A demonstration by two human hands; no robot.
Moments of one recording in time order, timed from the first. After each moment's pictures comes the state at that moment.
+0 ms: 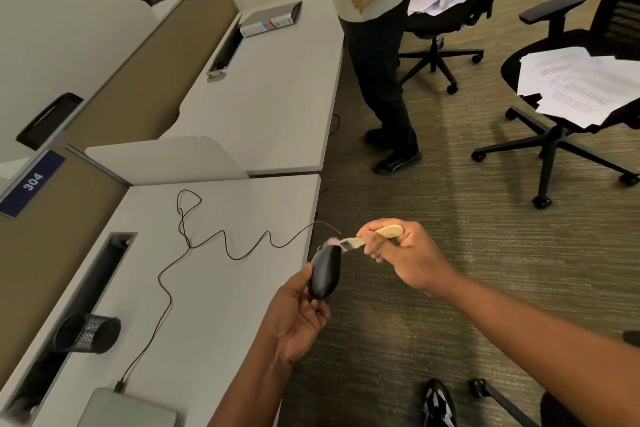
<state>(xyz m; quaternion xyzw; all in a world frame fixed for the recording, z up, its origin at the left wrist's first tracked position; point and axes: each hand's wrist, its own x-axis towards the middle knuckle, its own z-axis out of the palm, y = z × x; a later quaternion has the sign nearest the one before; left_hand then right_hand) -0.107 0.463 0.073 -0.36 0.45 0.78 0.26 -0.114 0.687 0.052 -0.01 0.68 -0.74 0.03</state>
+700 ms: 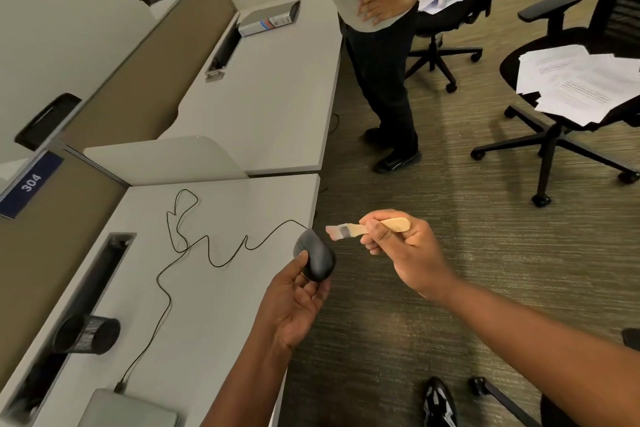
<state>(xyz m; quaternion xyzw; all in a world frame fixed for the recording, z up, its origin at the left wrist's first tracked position) -0.118 0.471 0.091 -0.35 0.42 0.81 0.21 -0.108 0.680 0.059 -0.01 0.59 -0.81 -0.05</state>
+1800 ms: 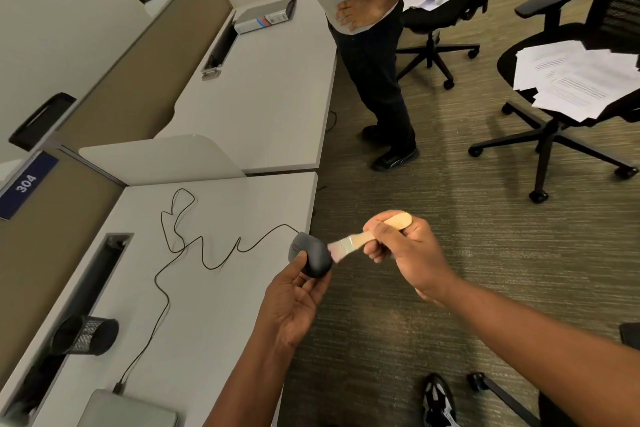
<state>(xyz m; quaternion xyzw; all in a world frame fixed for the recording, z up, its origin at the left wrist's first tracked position) -0.117 0.477 0.091 -0.36 0.40 0.82 0.19 -0.109 0.681 0.057 0.05 0.56 -0.83 -0.01</state>
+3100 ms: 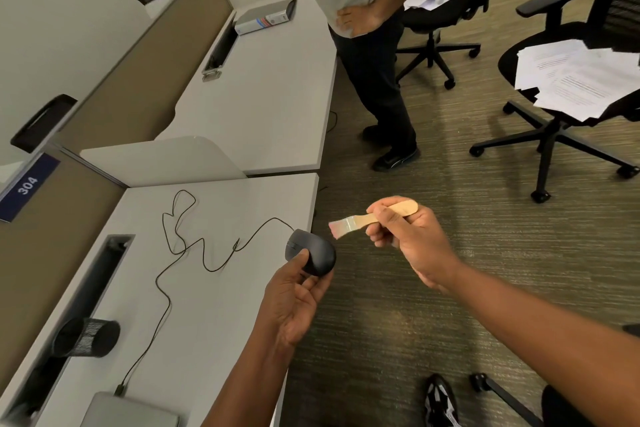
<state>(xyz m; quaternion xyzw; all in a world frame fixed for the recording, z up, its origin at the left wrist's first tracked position) -0.123 0.474 0.090 -0.34 0.41 0.83 0.18 -0.124 0.694 0.063 0.06 0.54 -0.84 0.00</state>
